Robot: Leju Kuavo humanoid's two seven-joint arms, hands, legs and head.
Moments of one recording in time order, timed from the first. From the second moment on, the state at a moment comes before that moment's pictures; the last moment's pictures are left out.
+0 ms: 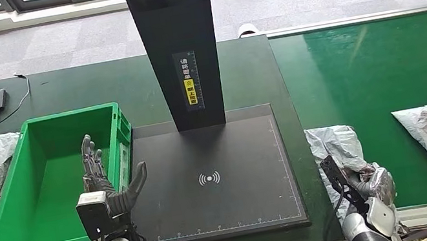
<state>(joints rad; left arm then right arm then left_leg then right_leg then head) -0.07 -0.32 0.05 -1.31 -0.15 0.32 -0.70 -0.32 0.15 -0.49 -0.59 1.56 -0.55 0.20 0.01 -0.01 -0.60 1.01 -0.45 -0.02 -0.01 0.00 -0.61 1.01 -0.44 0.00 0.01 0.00</state>
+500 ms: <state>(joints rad) -0.07 -0.32 0.05 -1.31 -0.15 0.33 -0.70 -0.26 0.18 -0.48 -0.72 1.47 -0.69 0.02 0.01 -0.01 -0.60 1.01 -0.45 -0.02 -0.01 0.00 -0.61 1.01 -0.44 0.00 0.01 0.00</state>
